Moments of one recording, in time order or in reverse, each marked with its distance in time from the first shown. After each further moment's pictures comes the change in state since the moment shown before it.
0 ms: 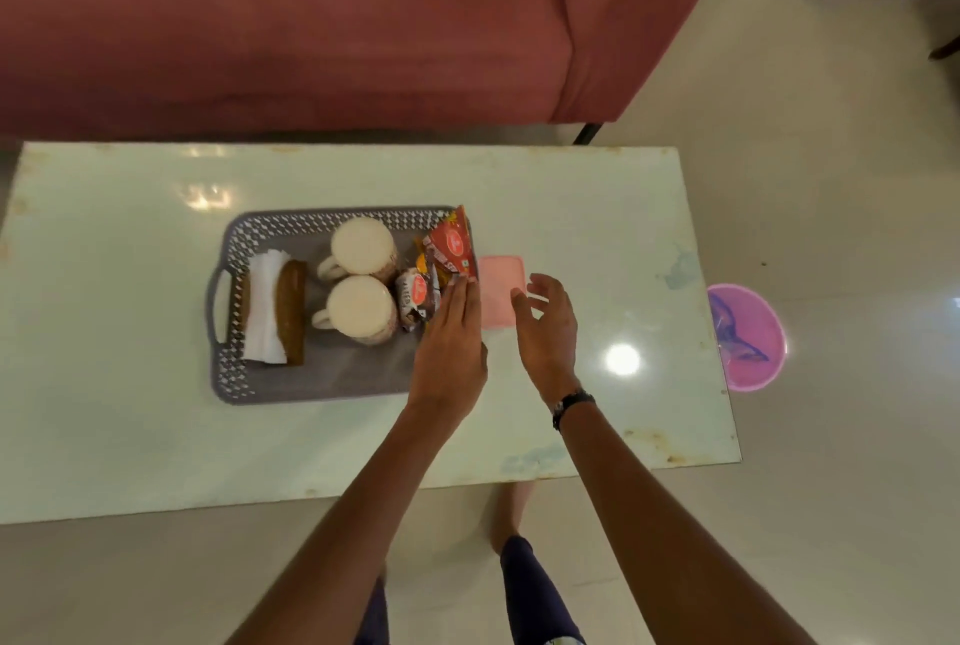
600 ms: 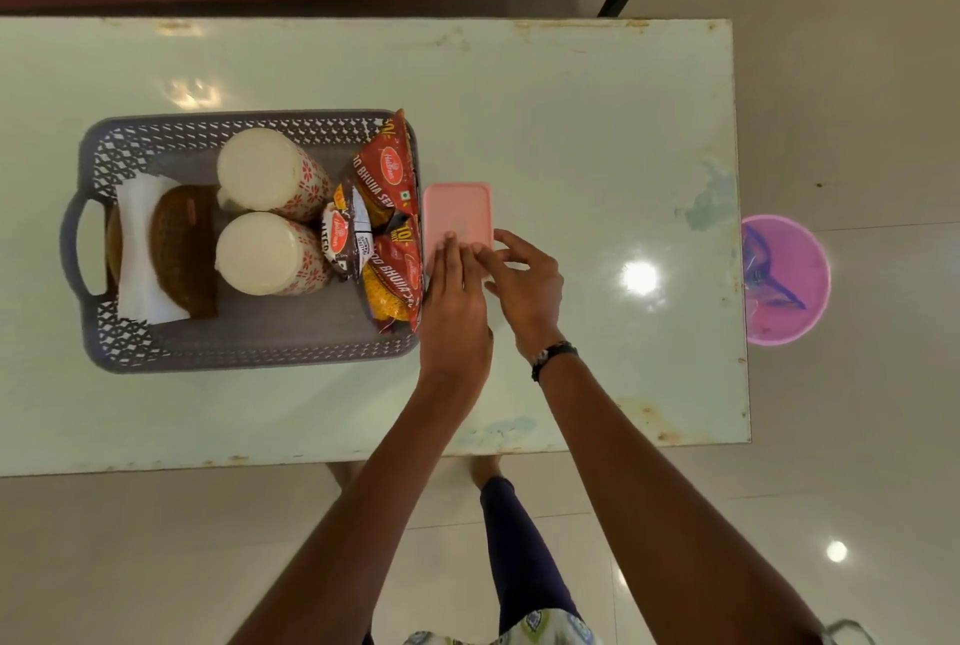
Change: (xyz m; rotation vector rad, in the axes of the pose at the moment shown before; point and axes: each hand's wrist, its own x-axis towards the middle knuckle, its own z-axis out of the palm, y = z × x) left_hand 0.028 0.040 0.098 0.134 -0.097 -0.214; right_hand 0.068 0.082 0.012 0.140 -0.133 0.247
